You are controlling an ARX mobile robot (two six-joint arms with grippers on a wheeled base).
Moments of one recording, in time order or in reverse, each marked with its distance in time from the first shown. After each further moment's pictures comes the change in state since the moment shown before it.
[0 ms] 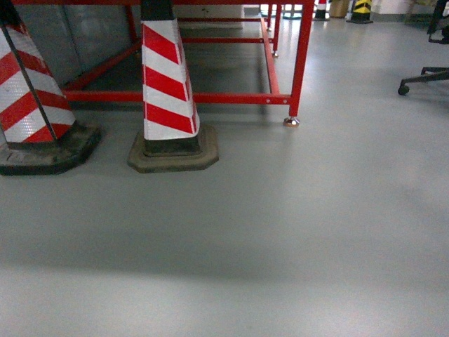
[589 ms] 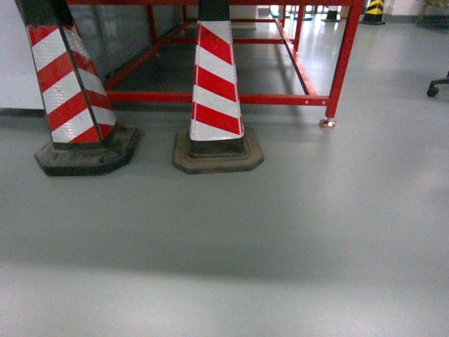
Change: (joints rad) left arm 0.000 0.000 0.000 0.000 0.000 0.003; right arm 0.000 0.000 0.000 0.001 -0.001 0.000
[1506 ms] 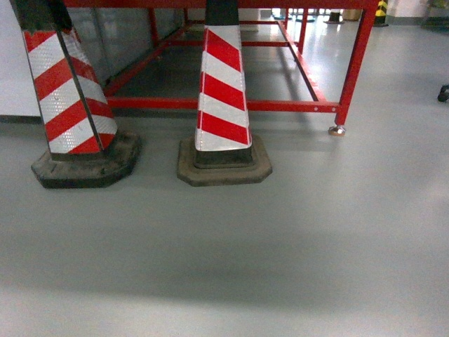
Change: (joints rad) left arm 0.000 0.000 0.000 0.000 0.000 0.000; right arm 0.000 0.000 0.000 0.002 0.000 0.000
